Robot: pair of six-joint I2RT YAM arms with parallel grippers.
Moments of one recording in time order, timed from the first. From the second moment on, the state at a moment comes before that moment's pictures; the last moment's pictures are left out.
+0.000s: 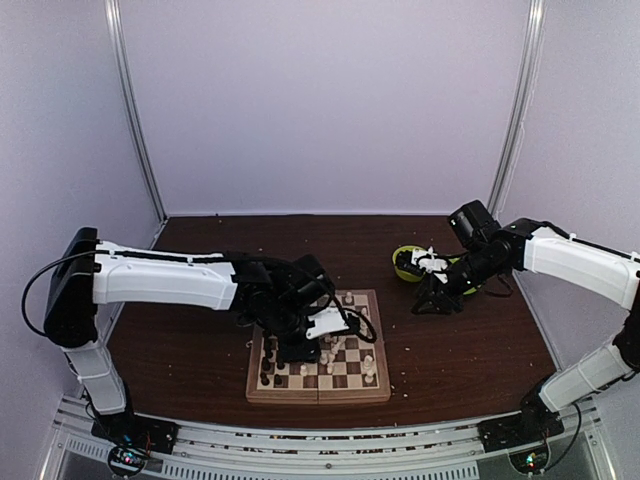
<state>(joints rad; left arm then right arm) -1.12 1.80 1.33 -0.70 0.04 0.33 0.50 1.36 1.04 -0.74 -0.46 -0.66</state>
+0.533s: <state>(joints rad) -1.11 1.86 1.30 -0.73 0.12 0.31 0.50 1.37 1.04 -0.74 -0.47 -0.66</state>
